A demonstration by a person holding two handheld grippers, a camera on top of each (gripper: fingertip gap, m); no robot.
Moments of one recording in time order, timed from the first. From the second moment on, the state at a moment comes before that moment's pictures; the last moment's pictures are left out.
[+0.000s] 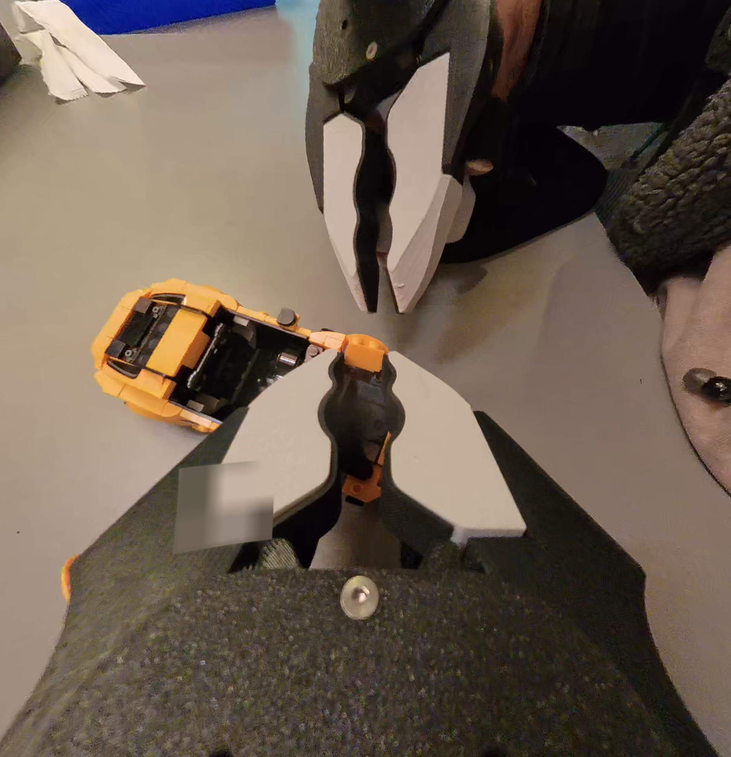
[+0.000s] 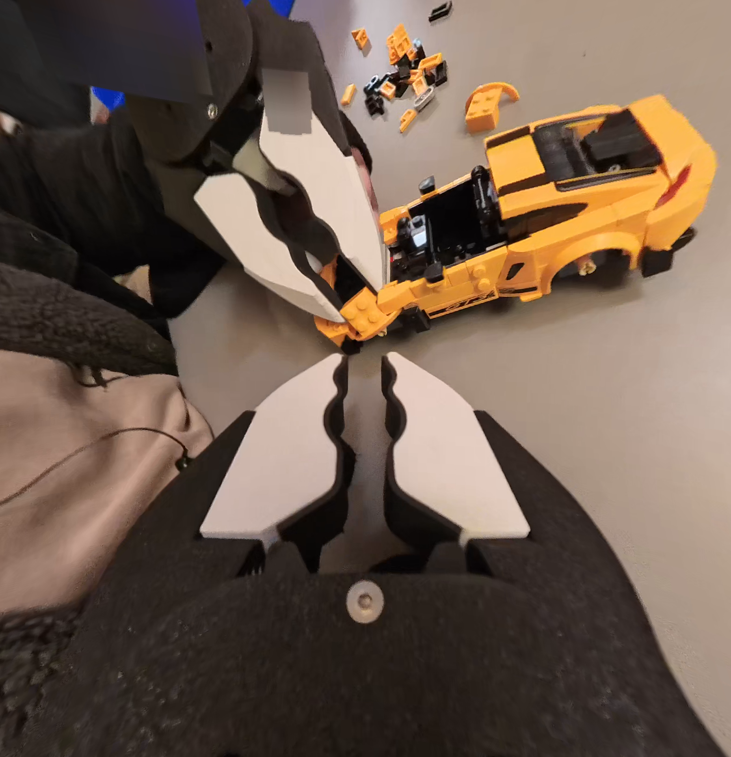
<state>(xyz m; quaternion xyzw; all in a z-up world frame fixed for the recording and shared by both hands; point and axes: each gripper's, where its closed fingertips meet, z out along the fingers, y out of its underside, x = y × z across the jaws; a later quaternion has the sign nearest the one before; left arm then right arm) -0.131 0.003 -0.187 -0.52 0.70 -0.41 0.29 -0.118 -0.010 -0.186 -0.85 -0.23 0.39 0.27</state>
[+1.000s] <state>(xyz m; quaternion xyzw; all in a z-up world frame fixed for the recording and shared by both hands) -0.130 -0.013 -0.192 -0.47 0.77 -0.30 0.31 -0.125 -0.016 -0.208 -0.88 -0.11 0.46 0.12</state>
